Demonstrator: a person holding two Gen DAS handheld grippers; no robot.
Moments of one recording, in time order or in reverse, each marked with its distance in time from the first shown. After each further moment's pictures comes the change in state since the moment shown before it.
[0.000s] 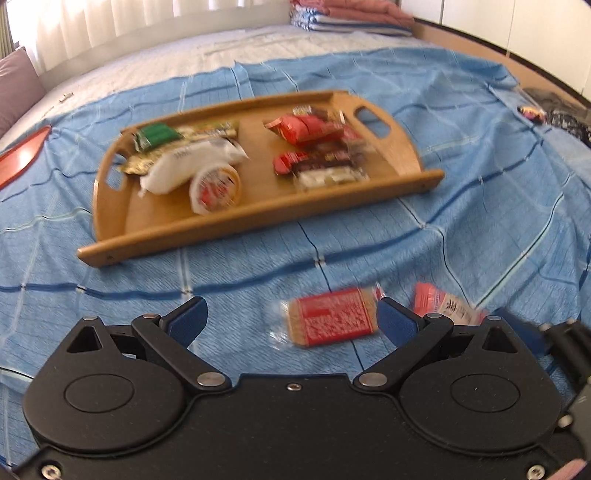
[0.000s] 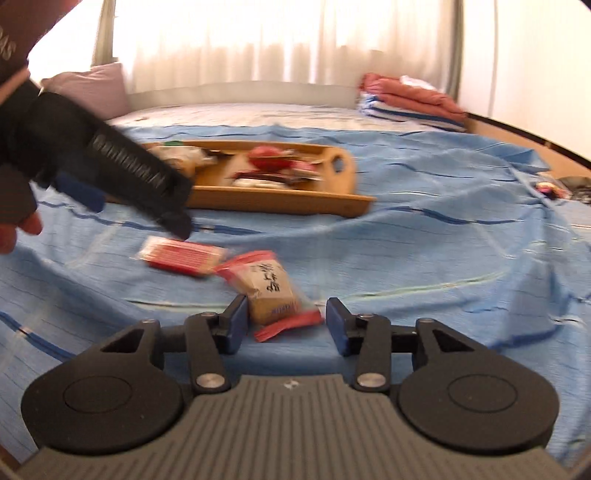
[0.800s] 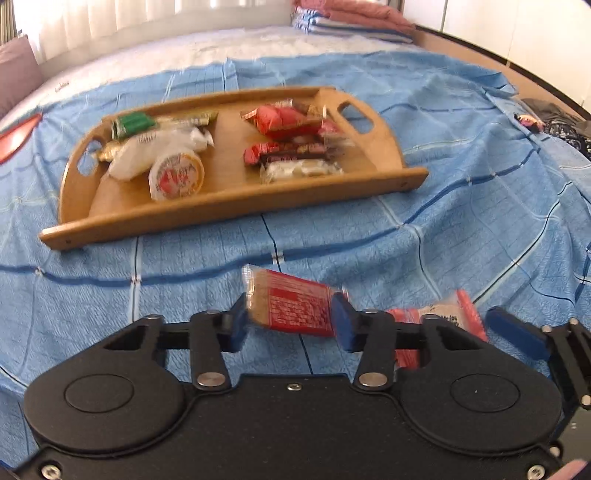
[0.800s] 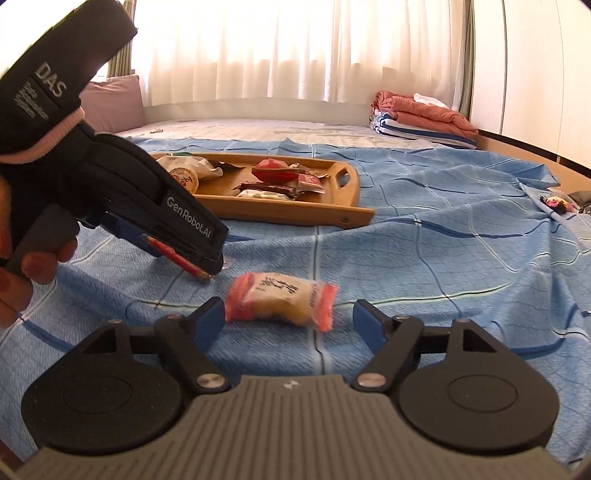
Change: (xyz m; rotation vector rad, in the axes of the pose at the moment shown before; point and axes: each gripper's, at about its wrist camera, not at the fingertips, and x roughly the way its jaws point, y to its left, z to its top) left arm 0.014 -0.024 -0.007 -0.046 -0.042 -0.027; right arm 0.004 -0.009 -0.003 -0.024 -0.061 0.075
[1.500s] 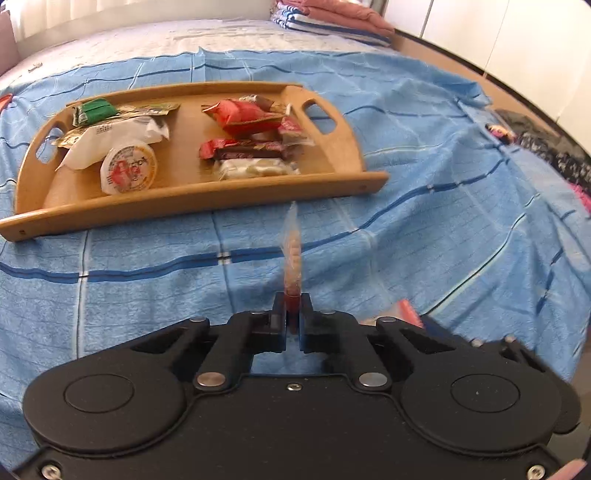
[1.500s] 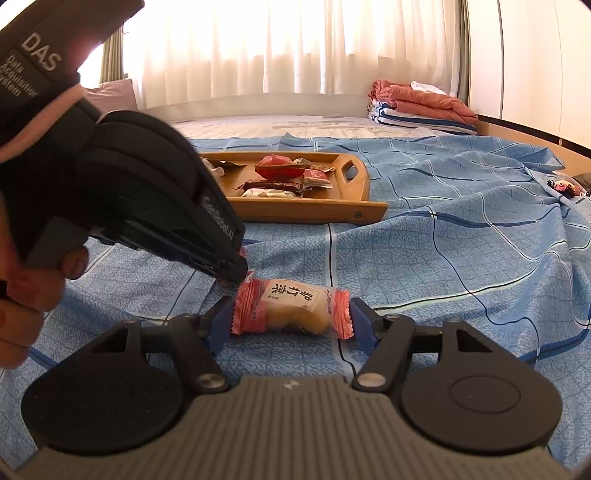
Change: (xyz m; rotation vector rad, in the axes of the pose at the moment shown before) left arm 0.006 -0.011 0.004 -0.056 0.022 -0.138; right arm 0.014 0.004 0.004 0.058 0.014 0.011
